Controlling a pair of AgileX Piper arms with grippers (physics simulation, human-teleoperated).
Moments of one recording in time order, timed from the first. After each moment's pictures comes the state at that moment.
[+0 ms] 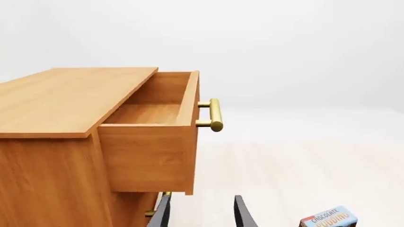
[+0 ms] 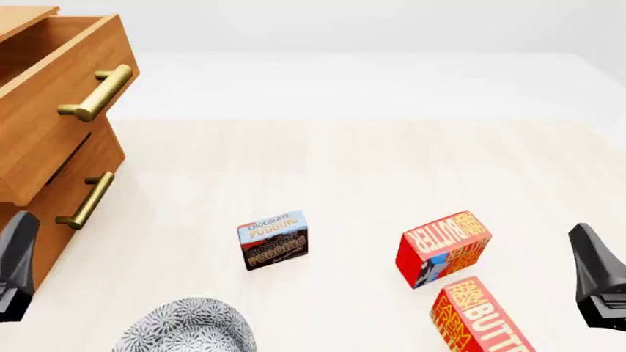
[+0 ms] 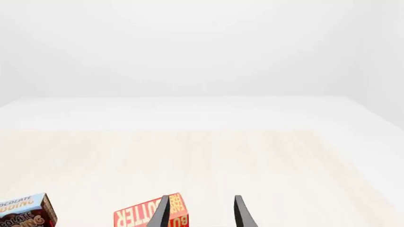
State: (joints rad) left arm 0.02 0.00 -0.05 0.00 0.01; right arm 0.00 0.02 0.00 -0.01 0.01
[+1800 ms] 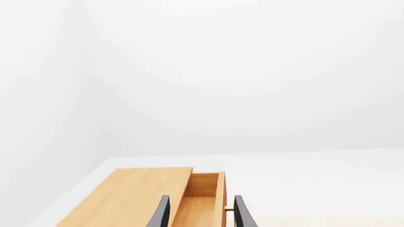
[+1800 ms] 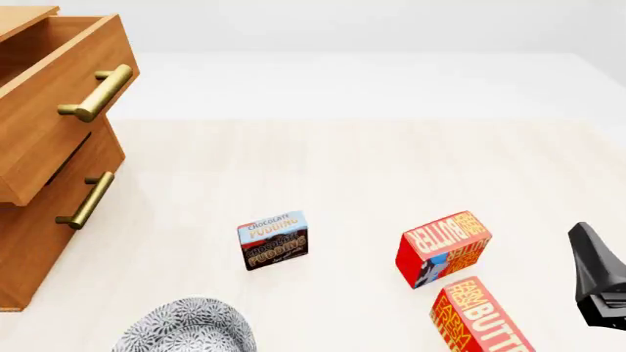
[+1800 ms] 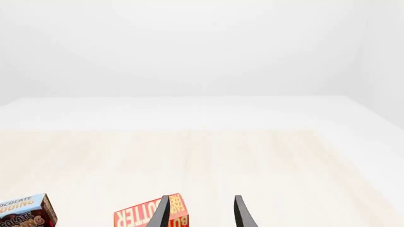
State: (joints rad) left arm 0.10 0.36 -1.06 0.50 0.10; right arm 0.00 0.03 0.00 -0.01 0.01
